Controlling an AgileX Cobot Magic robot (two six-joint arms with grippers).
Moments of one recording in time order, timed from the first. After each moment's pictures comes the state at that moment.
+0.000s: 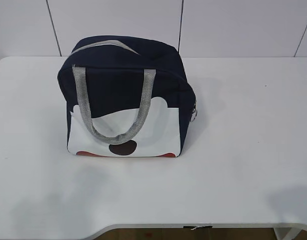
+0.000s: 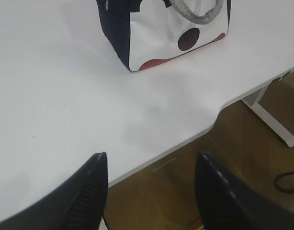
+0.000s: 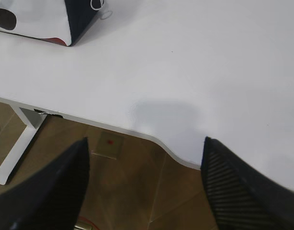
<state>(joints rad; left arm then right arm) -0.57 0.01 -0.52 0.05 1.11 -0.05 0.06 -0.02 -0.49 0.10 1.15 -0.17</state>
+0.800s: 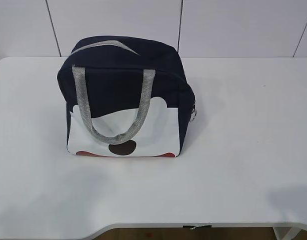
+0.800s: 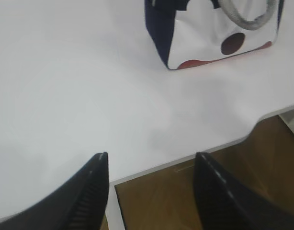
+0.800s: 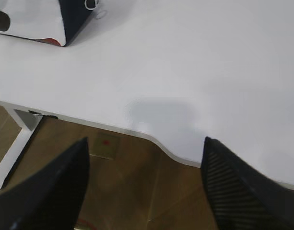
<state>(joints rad) -0.37 0.01 -0.52 0.05 1.11 -0.05 0.01 -0.02 -0.49 0.10 1.15 -0.17</state>
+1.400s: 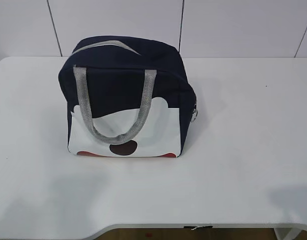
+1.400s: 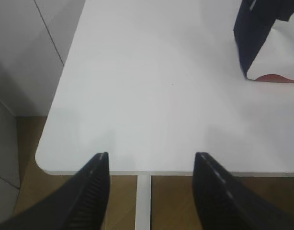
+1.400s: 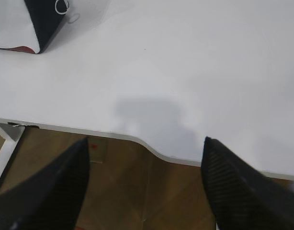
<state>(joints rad) -0.02 0.01 -0.52 0.05 1.11 -0.05 -0.07 -0.02 -0.49 0.10 1.15 -0.17</state>
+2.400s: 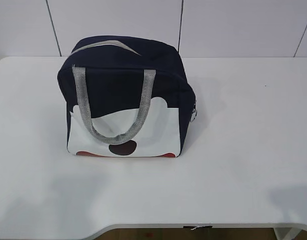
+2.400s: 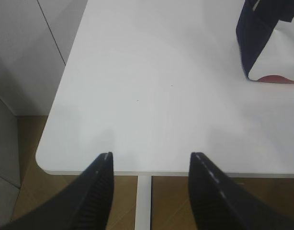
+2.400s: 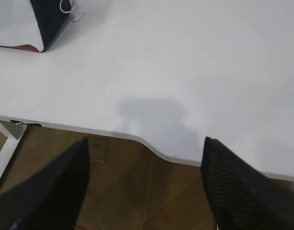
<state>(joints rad) -0.01 0.01 -0.52 0.05 1.11 -0.05 -0.05 -0.02 -0.49 0.10 1.15 -0.17</state>
